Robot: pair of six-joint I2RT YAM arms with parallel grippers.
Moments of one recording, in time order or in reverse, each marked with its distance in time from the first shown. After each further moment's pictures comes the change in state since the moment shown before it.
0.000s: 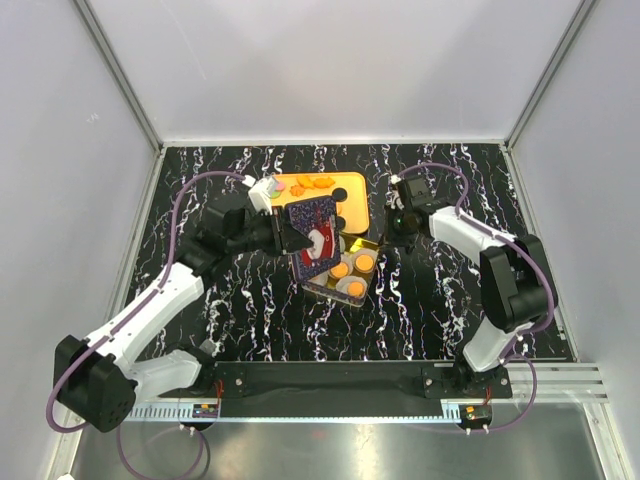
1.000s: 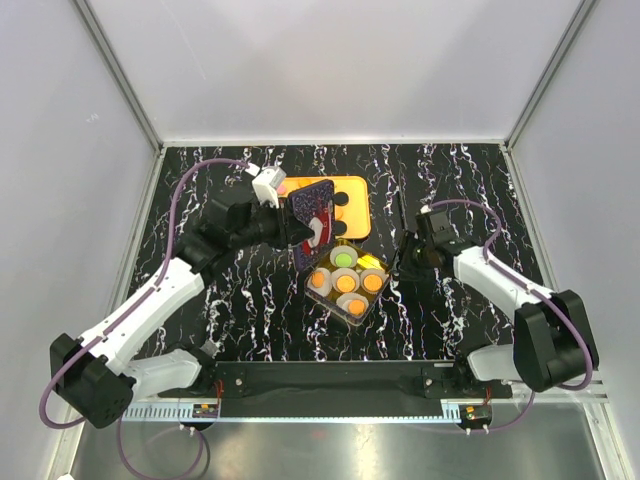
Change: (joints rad) left arm -0.074 0.016 0.120 -0.091 -0.168 0.131; right arm -0.004 -0.364 -0.336 -0.020 0.022 0.277
